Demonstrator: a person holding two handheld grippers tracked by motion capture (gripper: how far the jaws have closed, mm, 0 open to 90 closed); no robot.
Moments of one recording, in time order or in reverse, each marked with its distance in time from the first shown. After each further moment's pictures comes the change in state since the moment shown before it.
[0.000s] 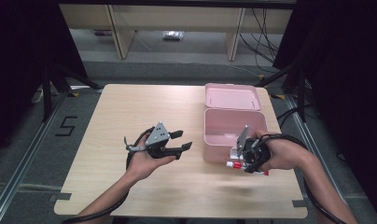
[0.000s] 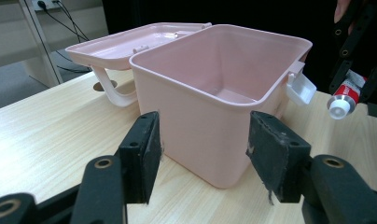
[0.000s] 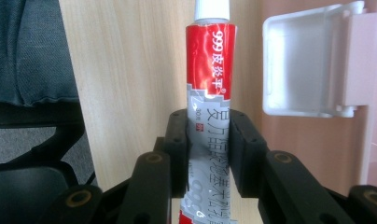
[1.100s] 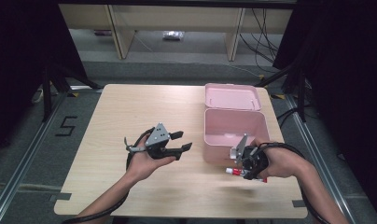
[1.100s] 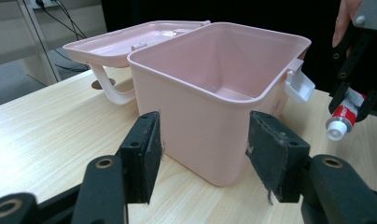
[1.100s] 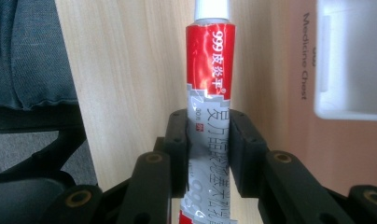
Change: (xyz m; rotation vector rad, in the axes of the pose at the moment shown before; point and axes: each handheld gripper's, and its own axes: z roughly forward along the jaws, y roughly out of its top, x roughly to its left) left arm 0.000 -0.002 0.000 -0.001 -0.005 -0.002; right arm 0.011 -0.005 0.023 0.008 0.016 0.055
